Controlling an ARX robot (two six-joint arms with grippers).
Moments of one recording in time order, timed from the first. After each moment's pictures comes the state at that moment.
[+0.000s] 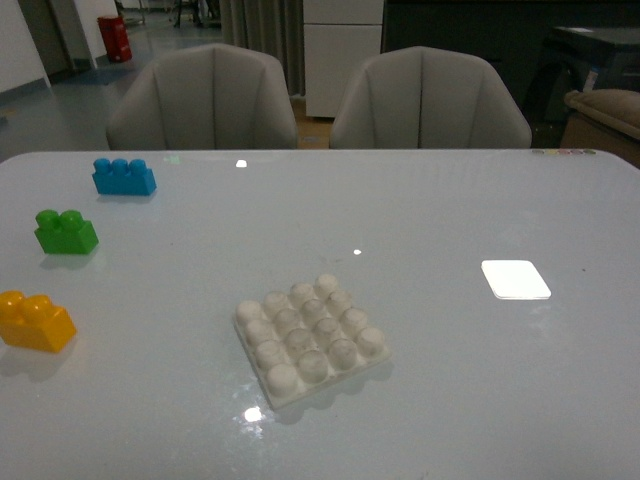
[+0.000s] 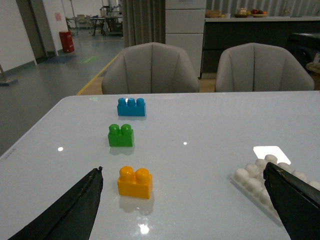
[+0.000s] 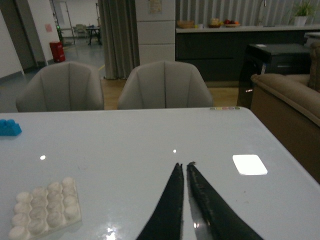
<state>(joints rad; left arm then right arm) 0.00 0.01 0.01 0.00 0.00 -0.01 0.00 0.16 0.19 -0.04 0.00 0.02</state>
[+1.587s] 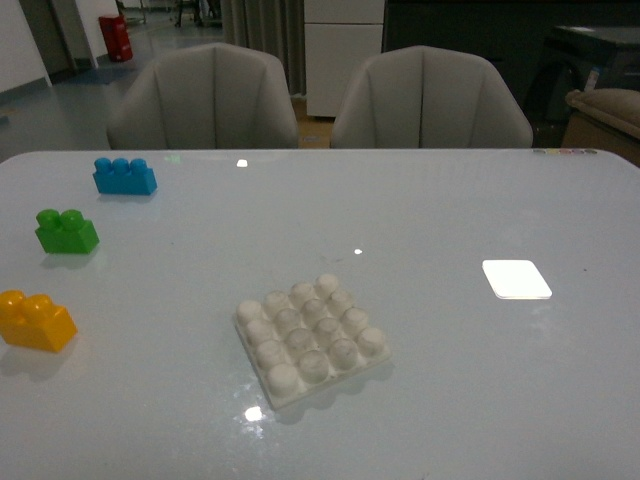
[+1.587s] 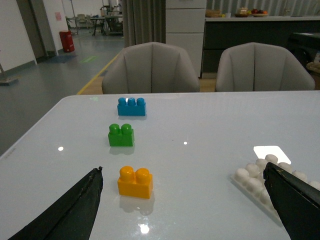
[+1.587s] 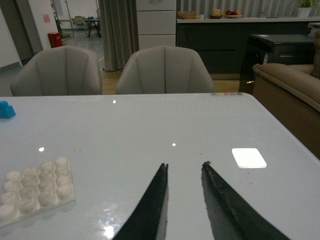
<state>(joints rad) 0.00 0.01 0.01 0.00 0.00 -0.01 0.00 0.01 0.01 0.00 0.00 0.01</state>
